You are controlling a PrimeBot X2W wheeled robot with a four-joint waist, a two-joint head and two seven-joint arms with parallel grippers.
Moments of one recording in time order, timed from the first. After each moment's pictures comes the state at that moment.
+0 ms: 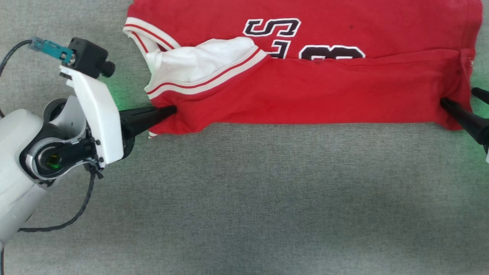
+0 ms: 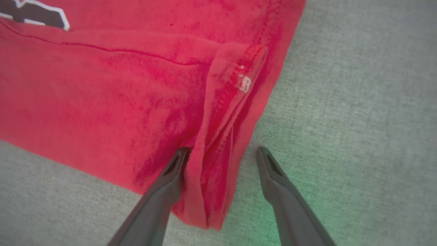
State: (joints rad) left arm -0.96 0.84 -1.00 0.18 -1.53 -0.10 0.49; right arm -0.43 -0.65 0.05 -0.09 0.73 0.13 0.82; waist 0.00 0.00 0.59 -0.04
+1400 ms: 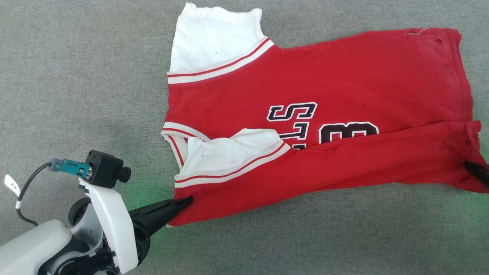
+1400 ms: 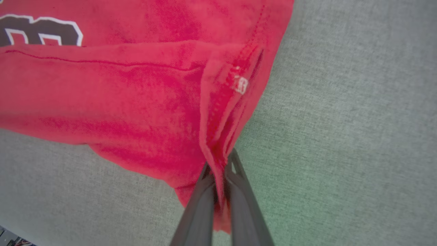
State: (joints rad) left arm -0.57 0.99 -1.04 -0.19 -1.50 -0.06 0.16; right arm -0.11 -0.72 -0.05 -0.16 0.78 0.13 0.78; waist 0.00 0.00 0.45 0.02
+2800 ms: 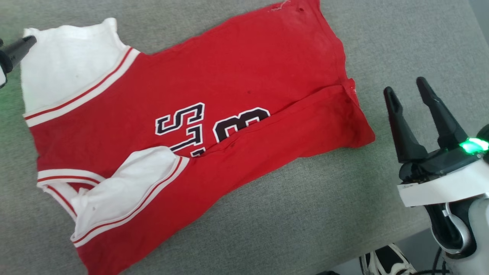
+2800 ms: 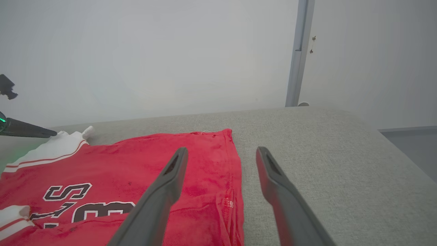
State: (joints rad) left arm -1.16 0.93 -0.91 0.57 -1.32 0.00 0.46; right arm -0.25 -0.32 0.14 -0.13 0.55 0.13 -0.10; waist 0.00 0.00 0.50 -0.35
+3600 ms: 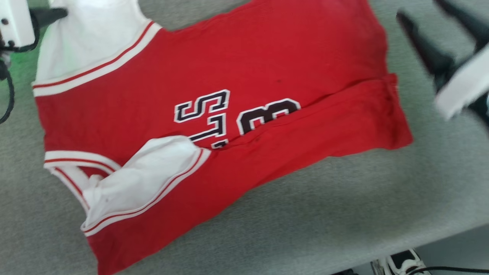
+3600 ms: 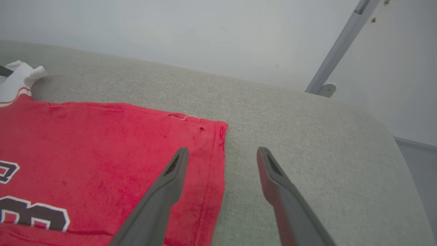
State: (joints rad) left arm -1.37 0.79 -0.96 0.67 -1.35 -0.08 0.75; right arm -0.68 -0.53 0.26 0.02 0.62 0.13 0.30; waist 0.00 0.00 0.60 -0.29
